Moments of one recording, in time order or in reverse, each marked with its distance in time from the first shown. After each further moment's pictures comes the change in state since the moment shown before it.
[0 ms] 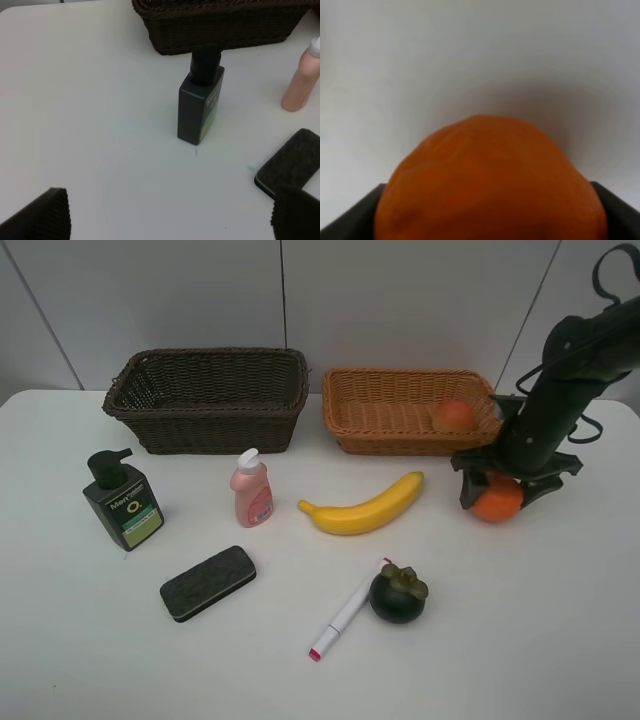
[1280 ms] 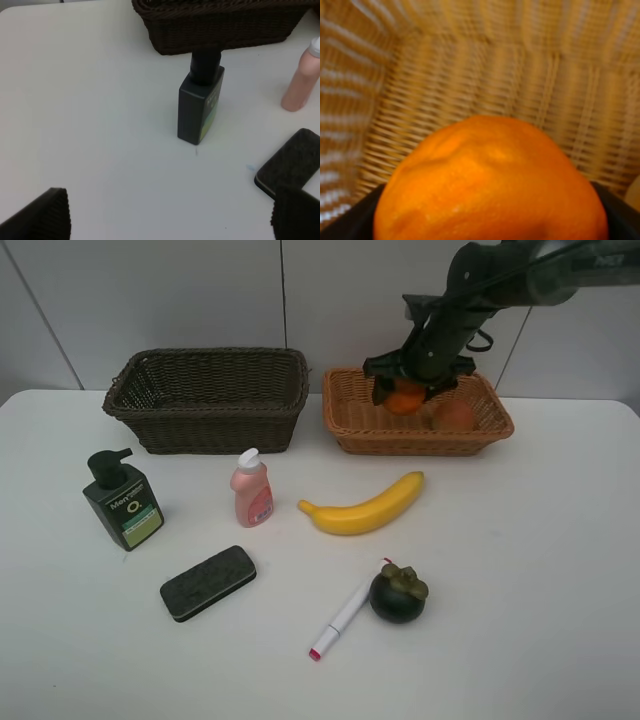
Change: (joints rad) left arm 0.000 0.000 0.000 0.000 0.000 0.000; right arm 0.187 0.289 -0.616 0.001 -0.043 0.000
